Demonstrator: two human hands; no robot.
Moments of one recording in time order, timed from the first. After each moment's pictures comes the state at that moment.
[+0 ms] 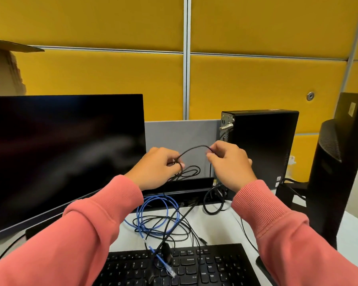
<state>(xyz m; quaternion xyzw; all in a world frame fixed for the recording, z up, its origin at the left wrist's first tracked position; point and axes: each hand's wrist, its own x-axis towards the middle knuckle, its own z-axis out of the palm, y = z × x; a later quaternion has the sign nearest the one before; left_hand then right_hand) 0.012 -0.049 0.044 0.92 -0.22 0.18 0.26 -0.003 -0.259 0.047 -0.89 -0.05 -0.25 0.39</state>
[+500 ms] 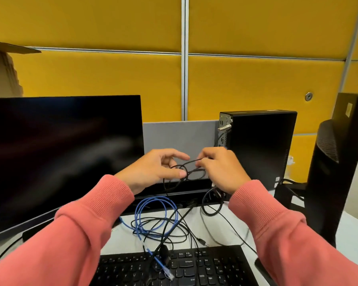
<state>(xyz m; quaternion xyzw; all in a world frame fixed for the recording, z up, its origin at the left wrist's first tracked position) 0.011 -0.047 0.044 0.82 -0.23 0.02 0.52 -0.002 -0.255 0.048 -0.89 -0.13 -0.20 0.39</state>
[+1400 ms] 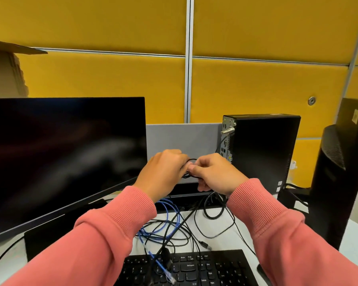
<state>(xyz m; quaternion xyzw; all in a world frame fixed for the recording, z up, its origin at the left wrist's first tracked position) 0.014 -0.066 0.035 0.89 -0.25 0.36 0.10 0.005 -0.241 0.047 -0.87 -0.15 -0.05 0.46</state>
